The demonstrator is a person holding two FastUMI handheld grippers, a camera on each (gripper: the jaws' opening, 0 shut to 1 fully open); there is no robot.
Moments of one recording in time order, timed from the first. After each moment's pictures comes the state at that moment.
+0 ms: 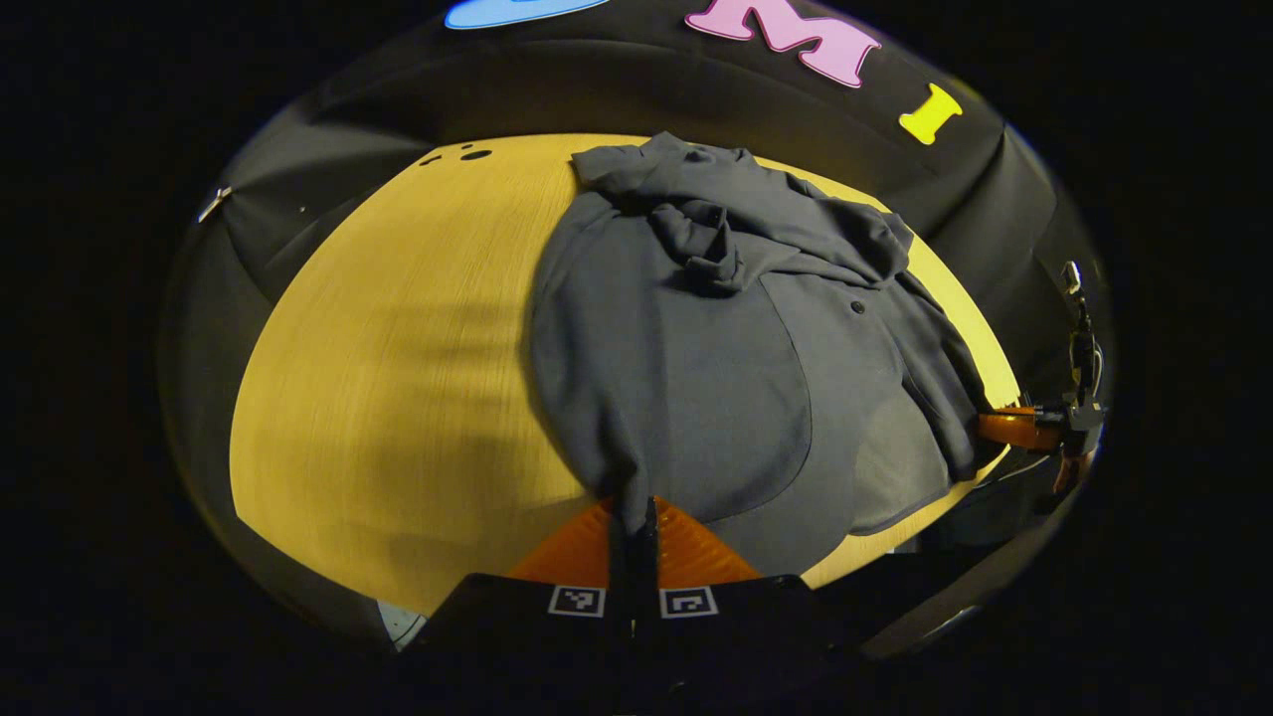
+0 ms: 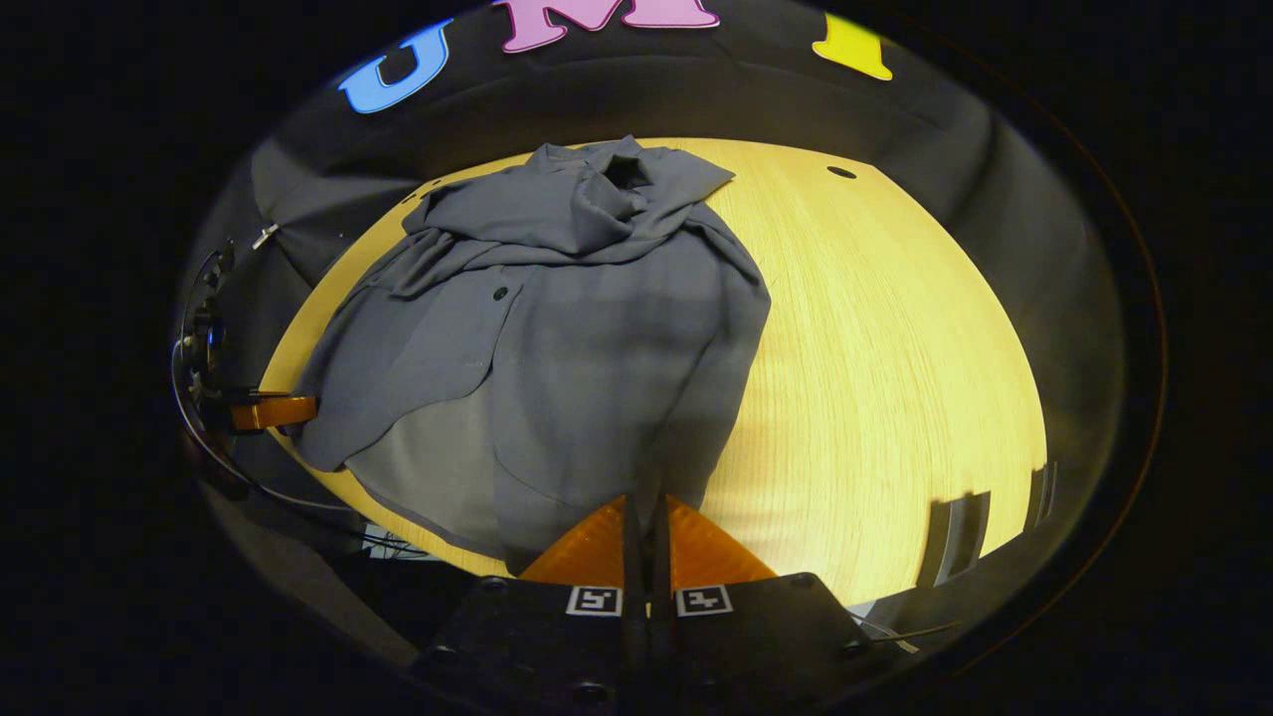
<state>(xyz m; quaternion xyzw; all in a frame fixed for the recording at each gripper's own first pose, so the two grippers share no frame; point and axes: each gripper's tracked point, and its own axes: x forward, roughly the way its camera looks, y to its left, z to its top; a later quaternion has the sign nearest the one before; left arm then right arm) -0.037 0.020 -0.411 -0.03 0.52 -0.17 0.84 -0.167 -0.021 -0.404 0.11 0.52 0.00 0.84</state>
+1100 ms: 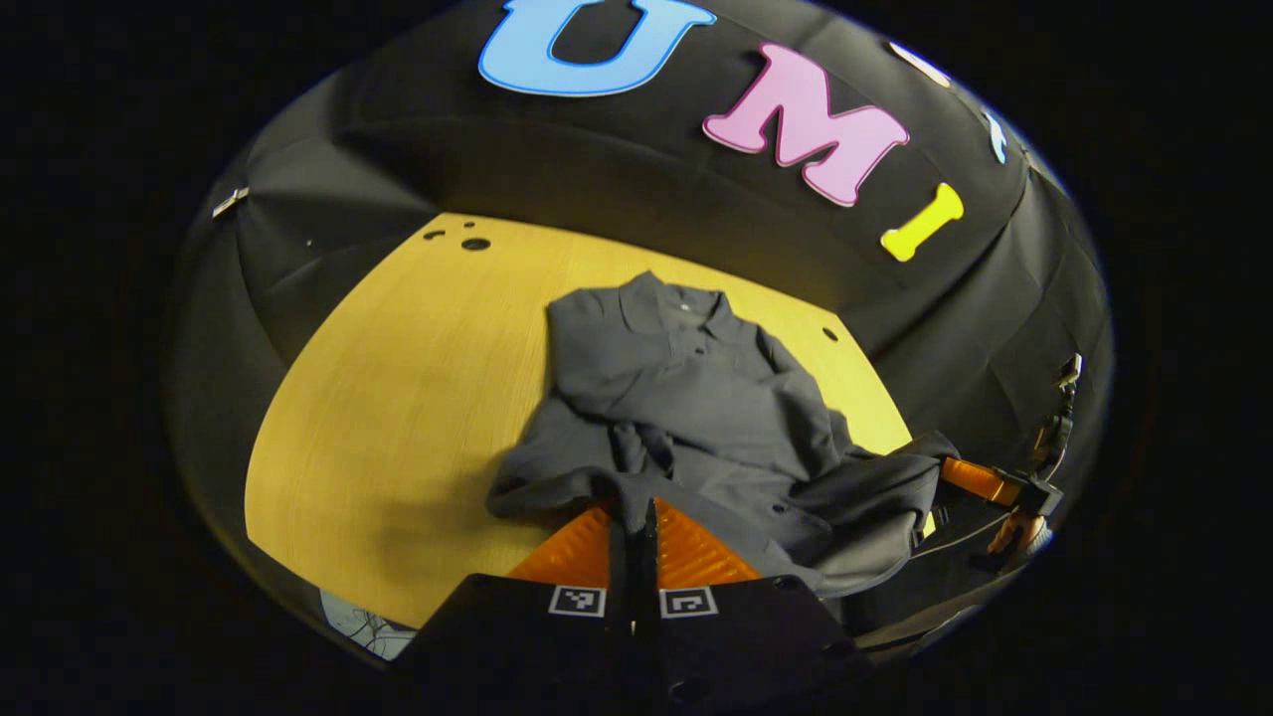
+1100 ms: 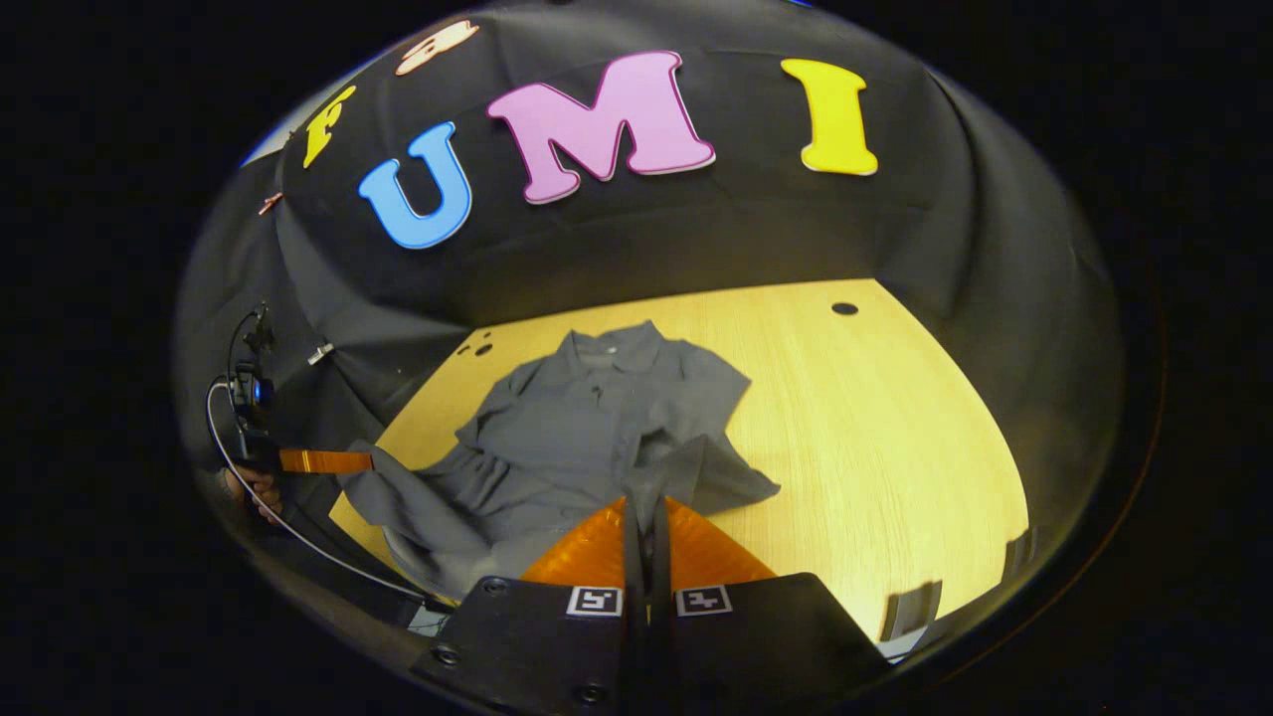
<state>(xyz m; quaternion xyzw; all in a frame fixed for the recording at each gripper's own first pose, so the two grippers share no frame) 0.083 0.004 -0.258 -0.14 0.40 -0.18 0.89 -0.054 -0.050 -0.244 0.18 0.32 0.01 0.93</state>
